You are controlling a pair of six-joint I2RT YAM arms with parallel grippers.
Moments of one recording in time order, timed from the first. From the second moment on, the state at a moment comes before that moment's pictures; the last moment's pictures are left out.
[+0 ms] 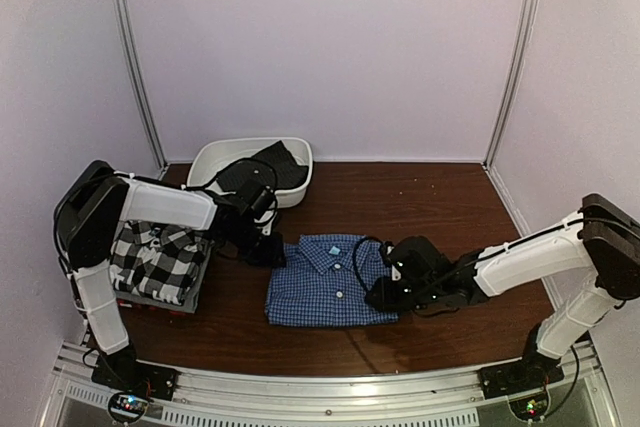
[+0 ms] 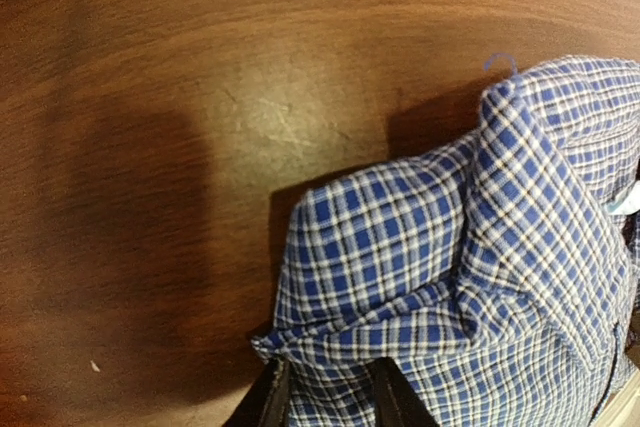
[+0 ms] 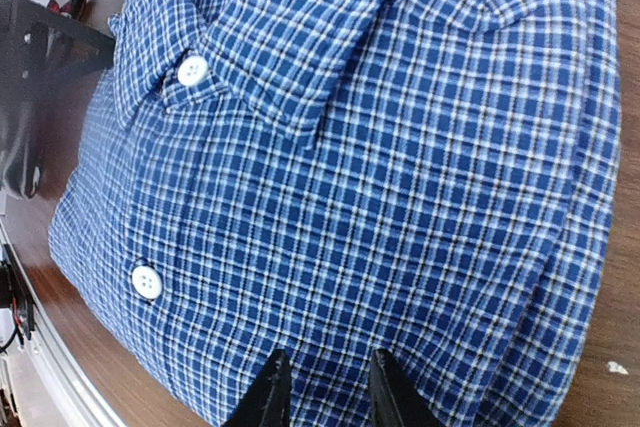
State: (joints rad) left arm -0.68 1.89 1.14 -0.37 0.16 -0.52; right arm 0.97 1.56 0.64 0.07 0.00 0.84
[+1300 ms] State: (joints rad) left arm -0.68 1.41 0.89 -0.55 0.05 -0.62; right arm 0.70 1.72 0.77 0.08 -0.04 0.68
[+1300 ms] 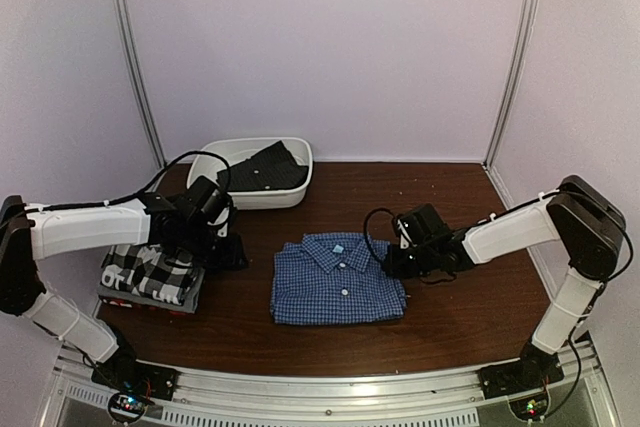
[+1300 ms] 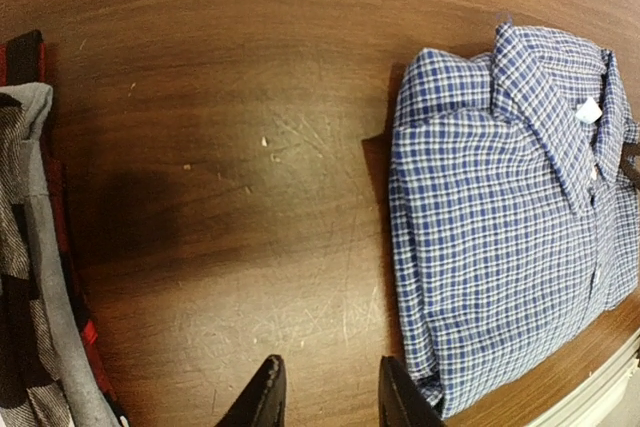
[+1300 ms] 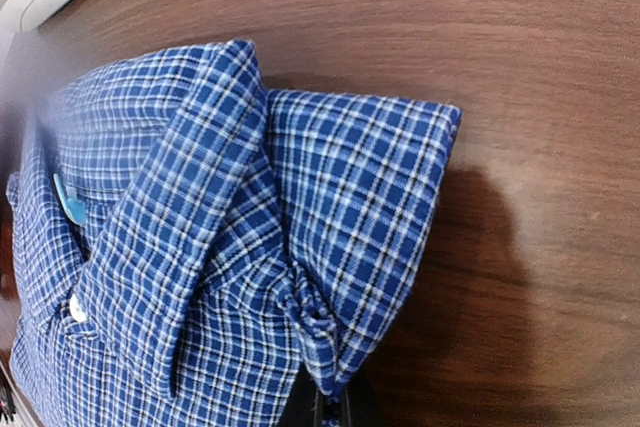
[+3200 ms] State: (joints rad) left arm -0.79 1.94 1.24 -1.13 -0.62 -0.71; right arm 0.14 1.22 0.68 -0.03 -0.26 0.50
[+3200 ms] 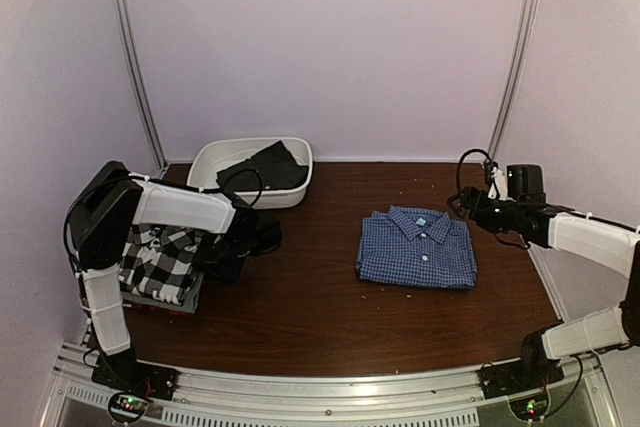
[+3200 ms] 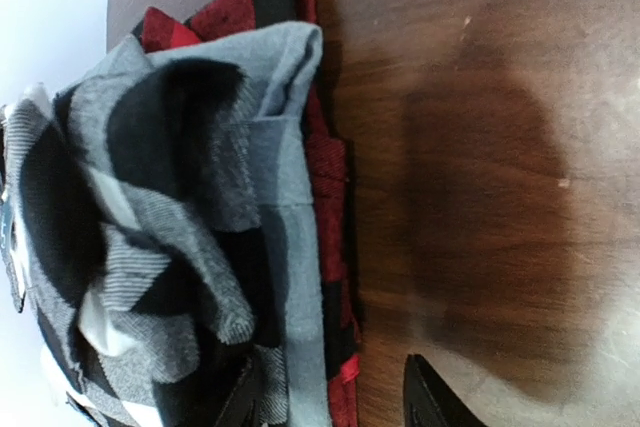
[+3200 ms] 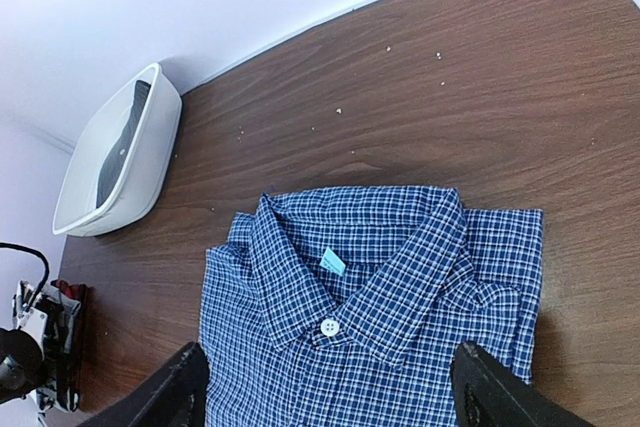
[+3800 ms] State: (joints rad) left arm -0.79 2.02 1.23 -1.14 -0.71 -0.71; right arm 0.14 1.19 0.63 0.00 -0.28 0.52
